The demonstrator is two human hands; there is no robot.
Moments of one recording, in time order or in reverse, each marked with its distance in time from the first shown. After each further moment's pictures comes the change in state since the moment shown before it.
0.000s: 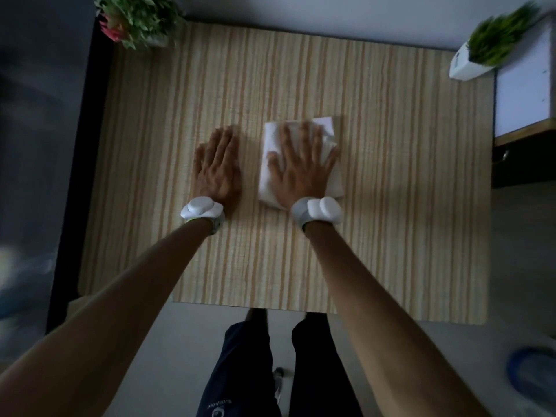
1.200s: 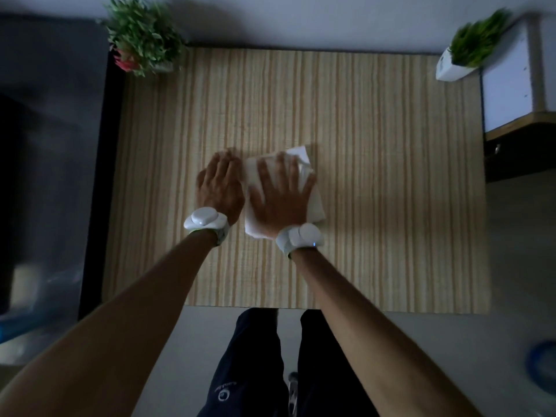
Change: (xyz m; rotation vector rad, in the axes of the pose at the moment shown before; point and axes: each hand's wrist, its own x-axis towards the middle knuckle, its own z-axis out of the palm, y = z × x) left_hand -0.014 0.020 -0.031 0.085 -0.016 -0.050; right_hand -0.034 -0.042 -0.005 0.061 -0.098 -0.085
